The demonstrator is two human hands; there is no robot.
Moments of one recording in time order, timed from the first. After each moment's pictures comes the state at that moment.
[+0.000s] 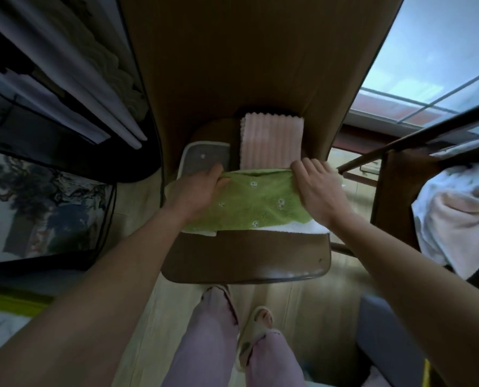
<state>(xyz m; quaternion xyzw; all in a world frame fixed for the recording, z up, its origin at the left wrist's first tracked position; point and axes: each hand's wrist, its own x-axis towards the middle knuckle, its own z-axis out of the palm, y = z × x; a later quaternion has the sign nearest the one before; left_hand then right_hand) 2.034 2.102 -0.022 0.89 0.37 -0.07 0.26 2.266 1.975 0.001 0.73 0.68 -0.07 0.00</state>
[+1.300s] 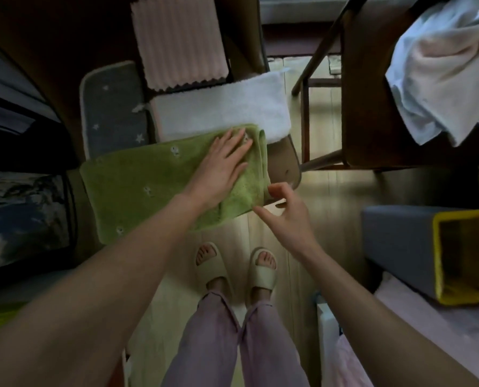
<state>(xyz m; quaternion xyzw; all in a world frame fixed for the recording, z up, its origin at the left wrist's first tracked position) 2.102 1.935 -0.096 0.92 0.20 -0.08 0.32 2.171 1.760 -0.074 0.82 0.21 -0.38 -0.38</state>
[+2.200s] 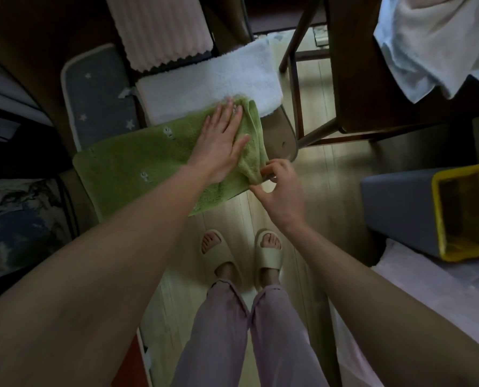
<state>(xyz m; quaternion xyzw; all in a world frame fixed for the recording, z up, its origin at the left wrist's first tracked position) 2.110 1.932 -0.101 0.92 0.22 -0.16 0.29 2.145 1.762 -0.094 0.89 0.23 -0.25 -0.30</state>
